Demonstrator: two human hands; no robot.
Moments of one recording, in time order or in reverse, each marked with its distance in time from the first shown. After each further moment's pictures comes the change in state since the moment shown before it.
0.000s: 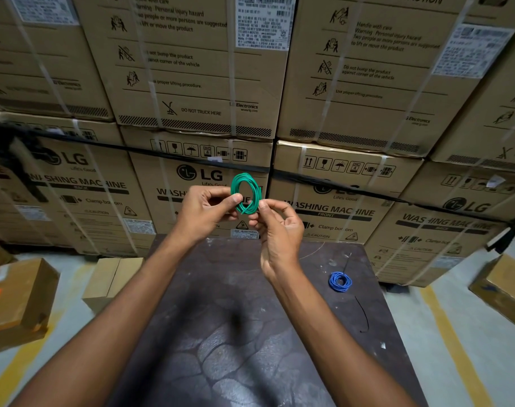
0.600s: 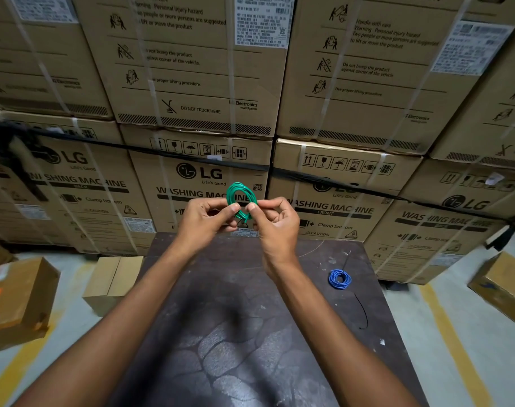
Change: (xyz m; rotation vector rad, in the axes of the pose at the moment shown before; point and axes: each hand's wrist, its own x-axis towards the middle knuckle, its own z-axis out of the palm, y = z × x) left_hand -0.015 -0.026 0.001 -0.062 -0.010 -0.127; right_hand 0.001 0.001 -0.005 -0.291 -0.065 -0.131
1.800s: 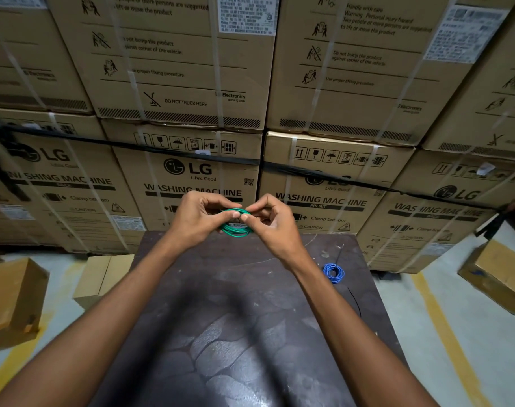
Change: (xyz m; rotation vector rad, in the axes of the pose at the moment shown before) left_hand 0.030 -0.009 0.000 0.301 -0.116 0.225; right_hand 0.036 0.008 -0.046 -0.403 -0.355 -0.054
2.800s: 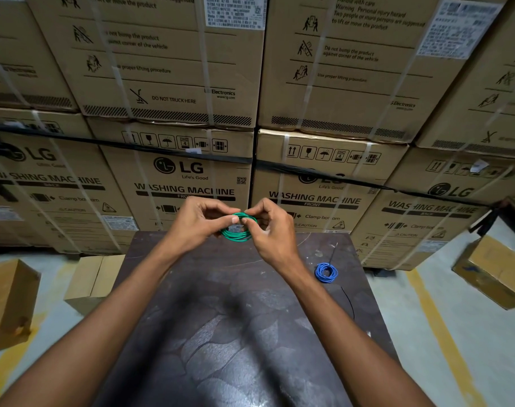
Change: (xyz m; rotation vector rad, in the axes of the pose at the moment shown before) left_hand 0.010 -0.007 0.026 -0.145 -0.046 -0.132; right_hand -0.003 0.006 -0.012 -0.324 0.146 -0.104
